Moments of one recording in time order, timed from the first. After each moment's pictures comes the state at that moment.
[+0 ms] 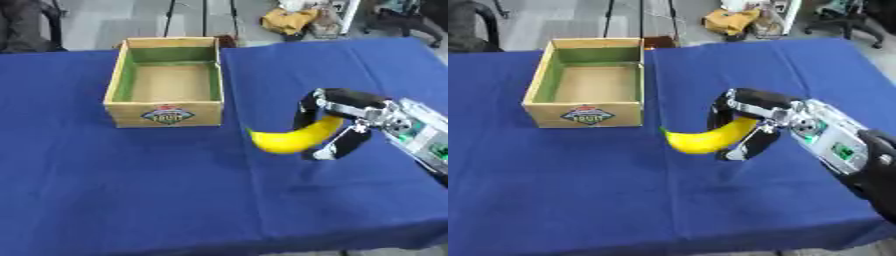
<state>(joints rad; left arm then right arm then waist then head) -0.25 0.48 0.10 -1.65 0.41 -0.12 0.07 -0.43 -0.84 0.40 -1.60 0.29 -0.23 0.33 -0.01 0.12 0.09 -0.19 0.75</state>
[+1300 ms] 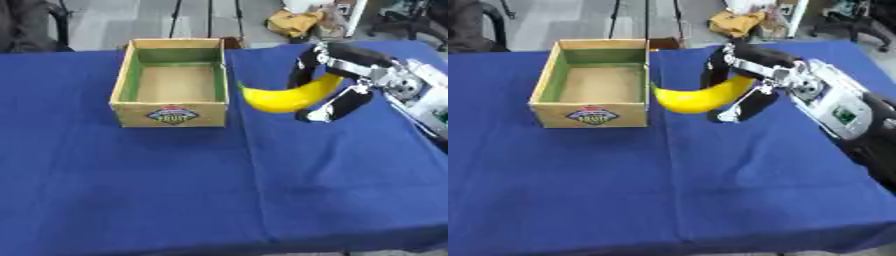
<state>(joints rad) -0.25 0.48 0.09 -1.65 0.41 -0.12 0.06 -0.58 -0.86 0.38 -1.58 0.26 -0.23 0.30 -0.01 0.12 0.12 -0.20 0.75</state>
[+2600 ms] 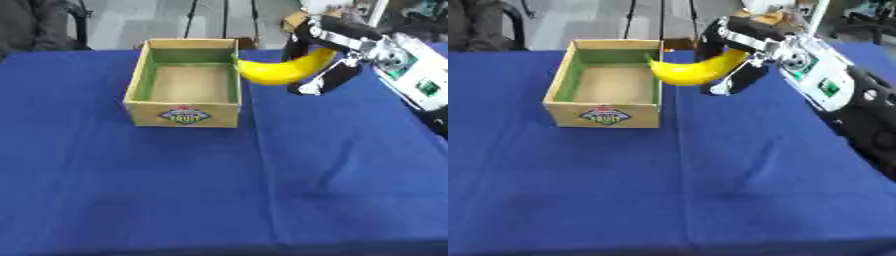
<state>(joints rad) -0.28 0.47 0.06 -1.66 0.42 -0.10 0.03 -0.69 -0.84 0.37 -1.42 0.28 -0.25 0.29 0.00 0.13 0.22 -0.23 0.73</state>
